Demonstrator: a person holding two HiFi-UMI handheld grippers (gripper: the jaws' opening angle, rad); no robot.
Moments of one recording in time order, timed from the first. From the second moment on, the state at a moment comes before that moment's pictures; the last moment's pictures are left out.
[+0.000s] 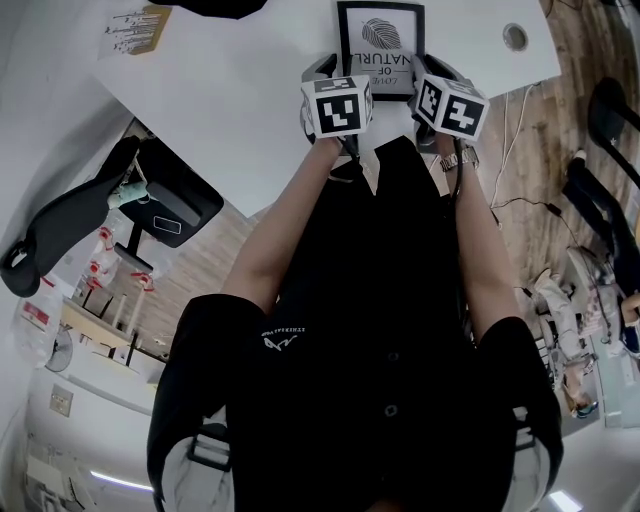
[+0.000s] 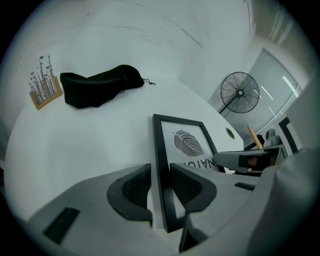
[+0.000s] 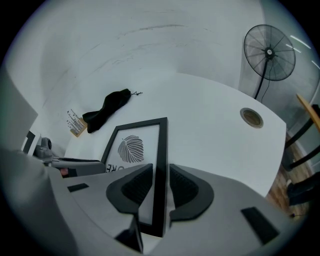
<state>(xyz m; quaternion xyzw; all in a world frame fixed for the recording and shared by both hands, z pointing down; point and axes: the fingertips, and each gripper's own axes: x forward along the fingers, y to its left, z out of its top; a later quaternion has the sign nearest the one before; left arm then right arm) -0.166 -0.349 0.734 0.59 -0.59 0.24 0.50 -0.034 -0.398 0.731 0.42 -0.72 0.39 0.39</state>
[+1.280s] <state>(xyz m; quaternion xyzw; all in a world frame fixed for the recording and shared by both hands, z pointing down) -0.131 -0.288 0.667 0.58 -0.65 0.21 0.45 0.017 -0.340 0.675 0.38 -0.76 0.38 0.36</state>
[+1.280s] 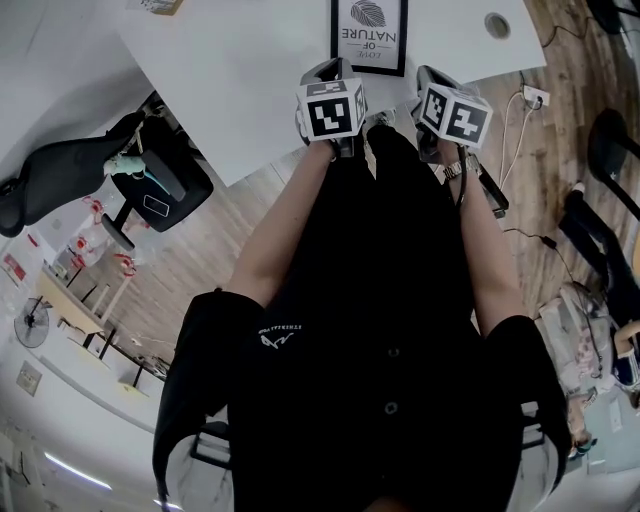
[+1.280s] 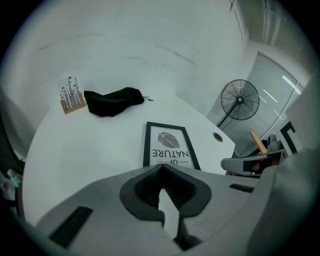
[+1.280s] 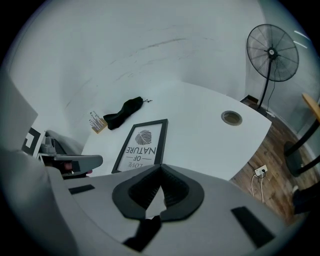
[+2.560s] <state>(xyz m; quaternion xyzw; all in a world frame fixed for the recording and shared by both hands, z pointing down) -0.056 -0.242 0.492 0.67 -0.68 0.07 0.27 0.022 -0.285 0.511 0.27 -0.90 0.24 0.24</state>
